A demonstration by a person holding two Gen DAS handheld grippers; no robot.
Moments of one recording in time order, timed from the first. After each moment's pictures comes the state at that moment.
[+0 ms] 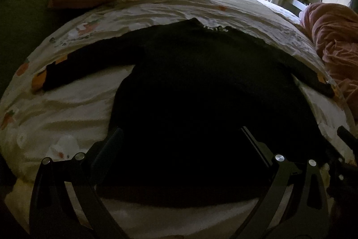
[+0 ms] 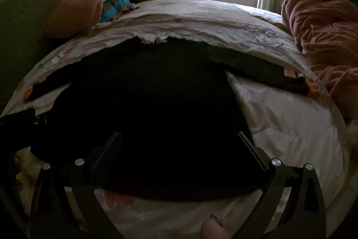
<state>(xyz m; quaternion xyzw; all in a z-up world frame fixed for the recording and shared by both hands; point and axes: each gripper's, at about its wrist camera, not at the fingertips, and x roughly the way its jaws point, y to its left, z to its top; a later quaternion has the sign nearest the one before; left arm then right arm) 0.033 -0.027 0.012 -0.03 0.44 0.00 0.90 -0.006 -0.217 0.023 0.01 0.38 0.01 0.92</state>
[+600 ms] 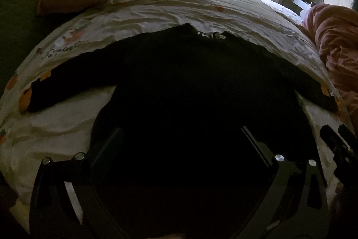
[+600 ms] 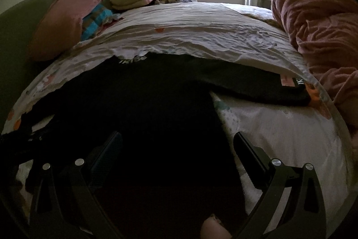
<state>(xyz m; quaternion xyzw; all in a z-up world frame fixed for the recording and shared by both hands) 0.096 -0.045 0.017 -0.03 0.44 -0.01 0.90 0.062 -0.263 0.030 0.06 0.37 -0.02 0.93</state>
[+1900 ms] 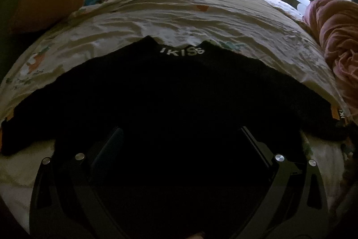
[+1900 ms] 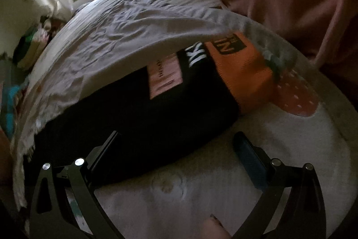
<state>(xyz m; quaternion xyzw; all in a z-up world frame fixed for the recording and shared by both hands) 0.218 -0.123 -0.005 -0.01 0.45 -0.03 0.89 0.150 -0.529 -0.050 0.30 0.41 -0.25 0.83</state>
